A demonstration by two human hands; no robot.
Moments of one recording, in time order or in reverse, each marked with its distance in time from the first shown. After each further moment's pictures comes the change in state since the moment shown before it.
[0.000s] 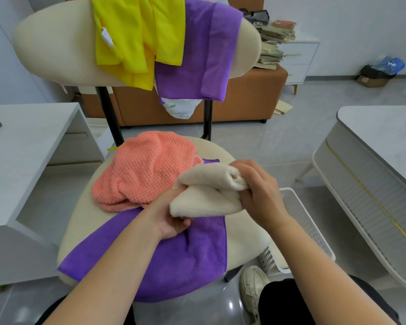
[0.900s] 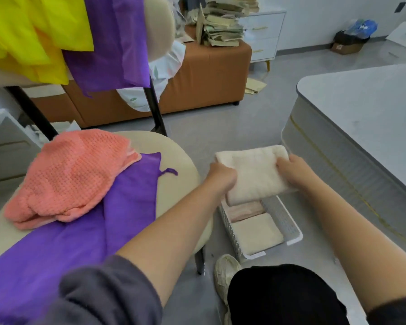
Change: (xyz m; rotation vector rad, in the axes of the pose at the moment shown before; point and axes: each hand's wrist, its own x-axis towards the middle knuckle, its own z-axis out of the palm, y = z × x) left_hand 0.142 -0.065 0.207 0.661 0.130 0.151; right_hand -0.060 0.183 -0.129 -0.169 -0.240 1.259
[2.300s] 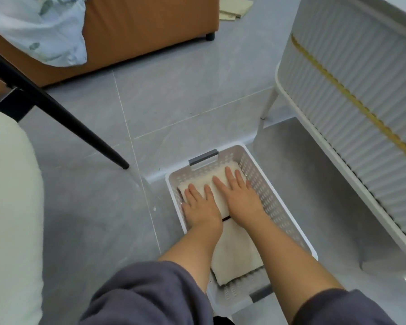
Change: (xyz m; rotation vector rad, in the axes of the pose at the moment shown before) left_hand 0.220 -0.174 0.160 1.386 -0.054 -0.082; right_hand 0.164 0.182 0.220 -0.614 -0.331 -0.387
